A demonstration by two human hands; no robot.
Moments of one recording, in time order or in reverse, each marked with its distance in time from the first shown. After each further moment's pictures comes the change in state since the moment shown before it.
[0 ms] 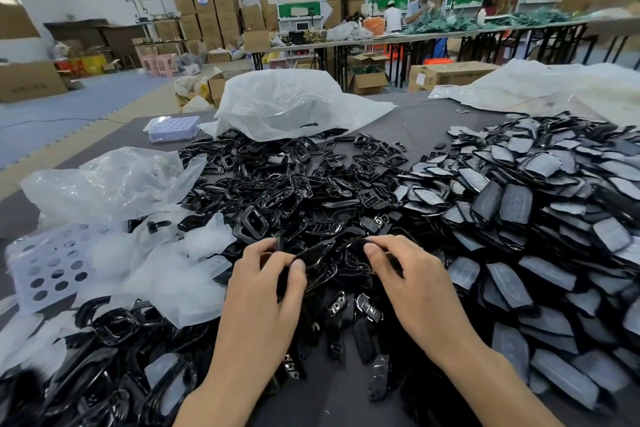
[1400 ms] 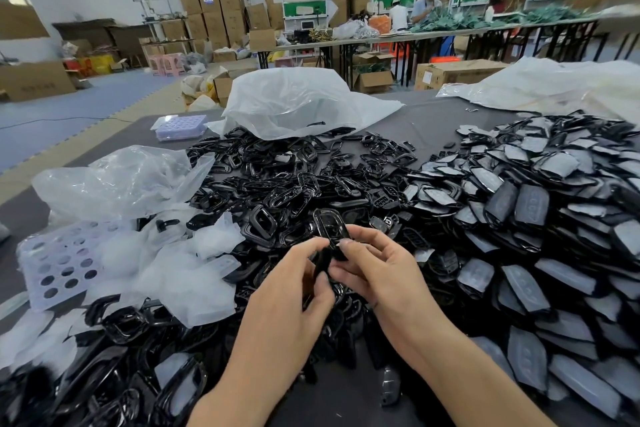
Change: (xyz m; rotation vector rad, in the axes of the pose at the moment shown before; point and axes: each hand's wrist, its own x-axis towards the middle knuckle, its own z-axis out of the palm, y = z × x) left_hand -0.002 0.016 -0.002 -0.088 -0.033 0.134; right_hand 0.015 -0.044 0.034 1.223 -0.099 0.482
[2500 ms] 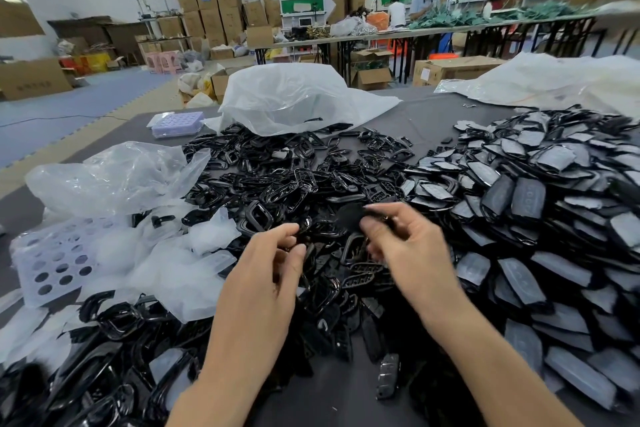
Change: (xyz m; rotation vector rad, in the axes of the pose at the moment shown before) left_hand 0.005 -0.003 -0.012 -0.025 0.131 -0.056; right_hand 0.004 -0.025 -0.020 -0.601 0.106 -0.339
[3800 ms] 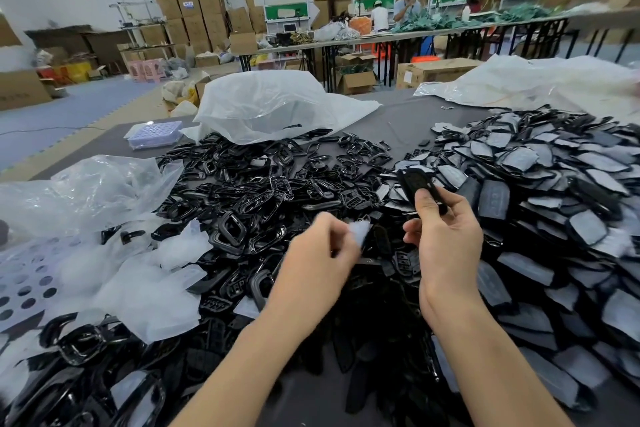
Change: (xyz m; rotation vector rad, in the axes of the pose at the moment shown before) left_hand 0.045 0.037 0.077 -0.057 -0.301 -0.071; right_hand 0.026 0.001 -0.040 0.348 0.530 0.023
